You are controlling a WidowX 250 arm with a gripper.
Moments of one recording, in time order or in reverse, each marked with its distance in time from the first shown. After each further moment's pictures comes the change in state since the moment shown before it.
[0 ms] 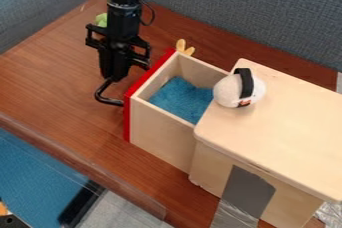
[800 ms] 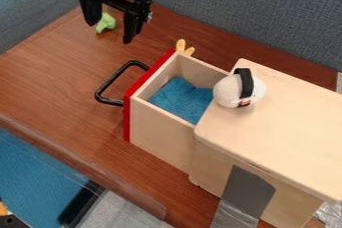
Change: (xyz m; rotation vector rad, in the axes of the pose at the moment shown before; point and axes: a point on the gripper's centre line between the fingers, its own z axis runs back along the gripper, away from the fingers) arm -0.018 -0.004 0.082 0.093 -0.357 -0.031
